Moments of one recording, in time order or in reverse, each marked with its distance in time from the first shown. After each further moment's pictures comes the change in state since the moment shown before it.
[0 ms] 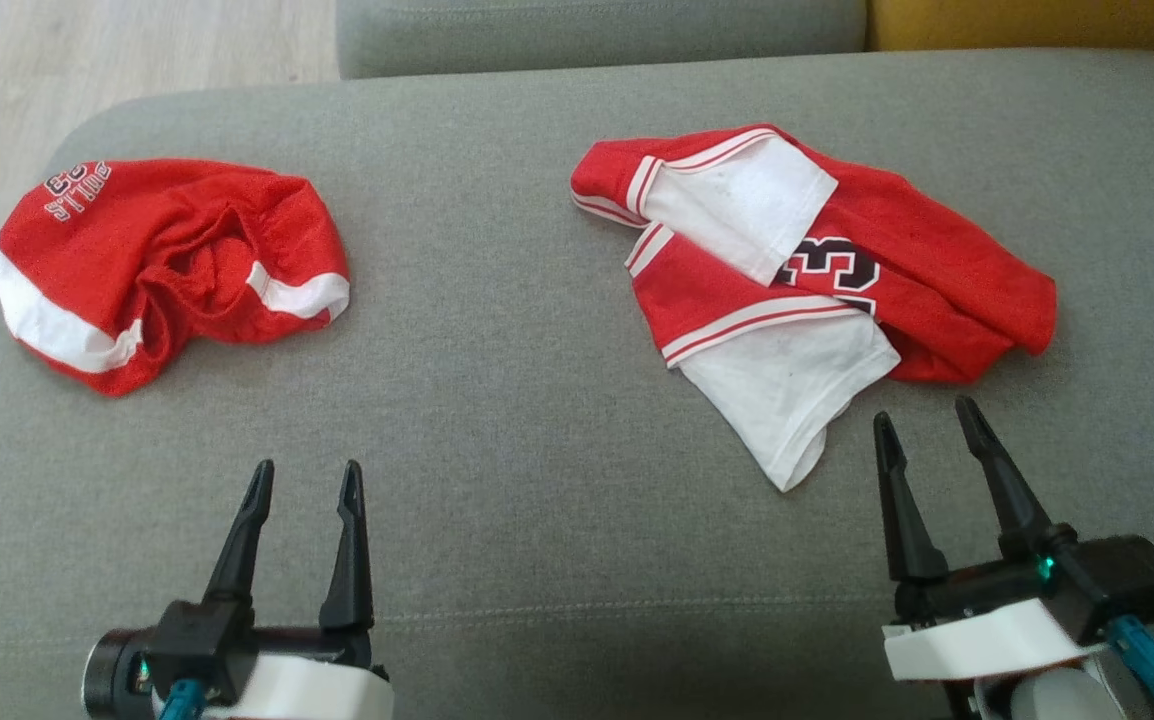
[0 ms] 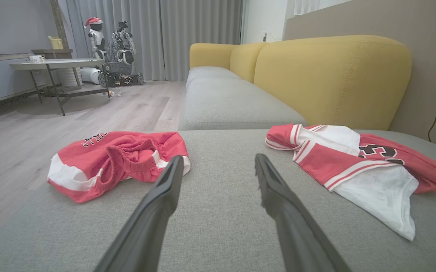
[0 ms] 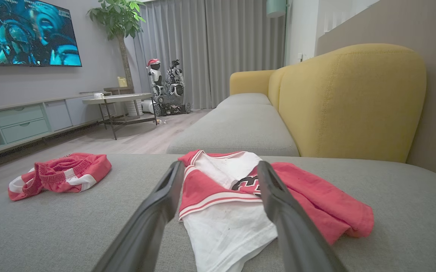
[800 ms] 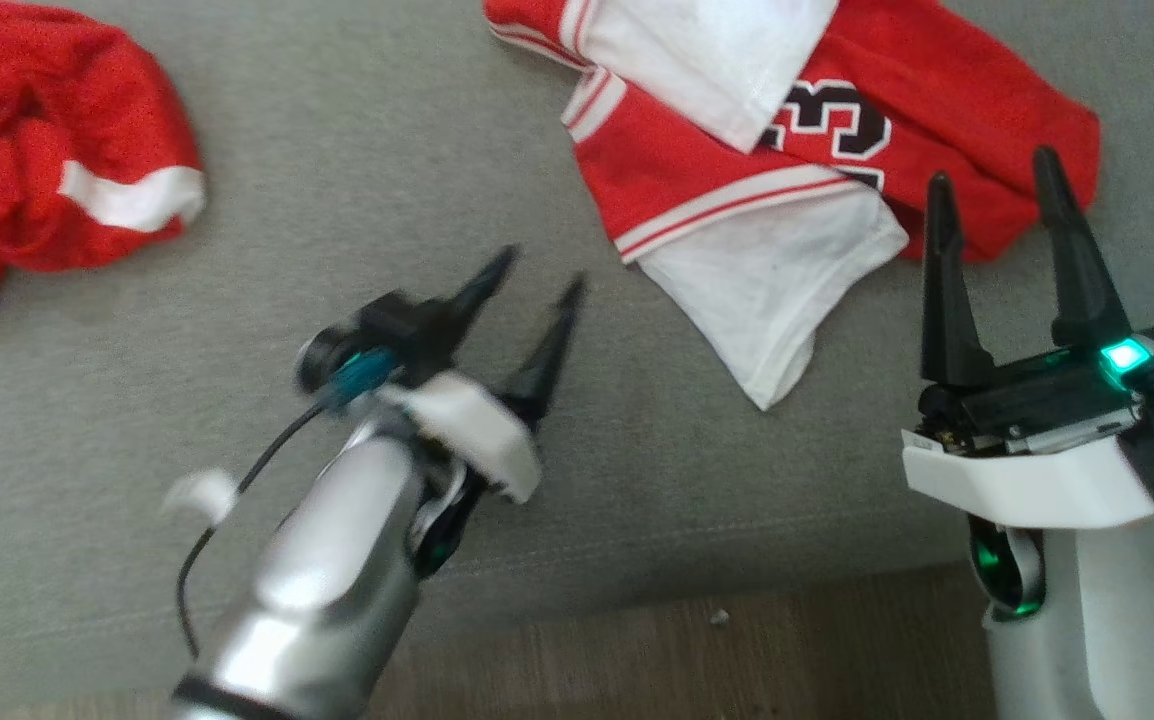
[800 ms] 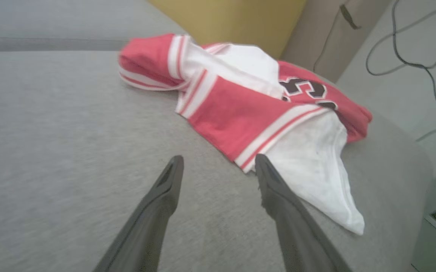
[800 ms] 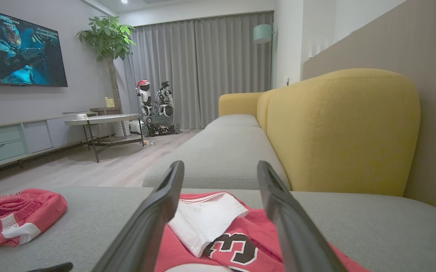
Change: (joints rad) left arm -0.707 -0.004 -0.407 0.621 -0.291 -0.204 0.000; right arm -0.281 -0.001 0.009 -0.142 0.019 0.000 0.000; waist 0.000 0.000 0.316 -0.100
